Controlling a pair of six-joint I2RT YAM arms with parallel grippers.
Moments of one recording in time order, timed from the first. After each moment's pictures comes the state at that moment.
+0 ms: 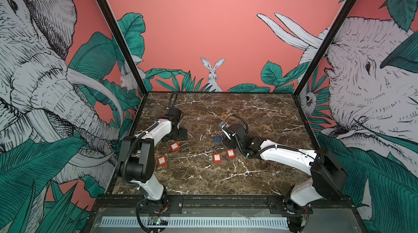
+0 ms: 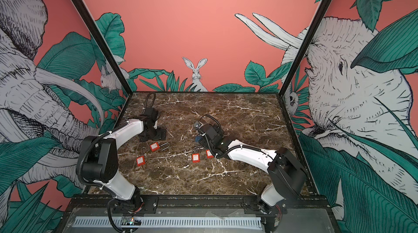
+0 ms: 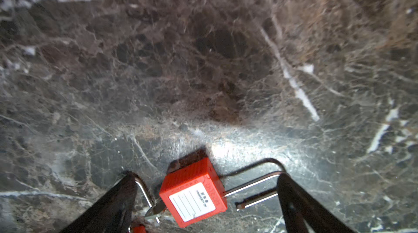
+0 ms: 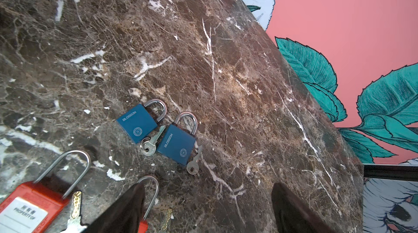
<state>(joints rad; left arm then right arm) -0.18 1.65 1.06 -0.76 -0.07 -0.26 0.90 1.53 0.97 -0.18 0.47 -0.21</state>
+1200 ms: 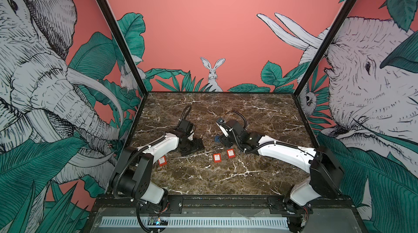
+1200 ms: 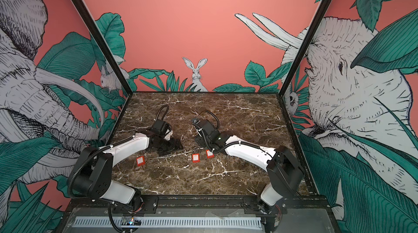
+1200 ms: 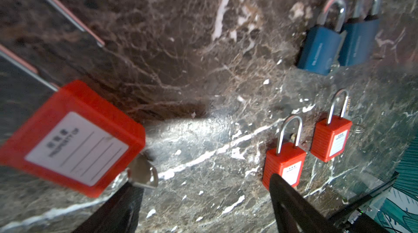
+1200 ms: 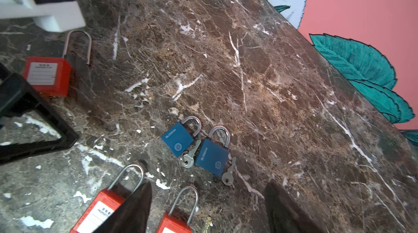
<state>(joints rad) -0.41 1.47 0.84 -0.60 0.30 -0.55 0.90 1.58 1.10 -0.31 0.29 -0.06</state>
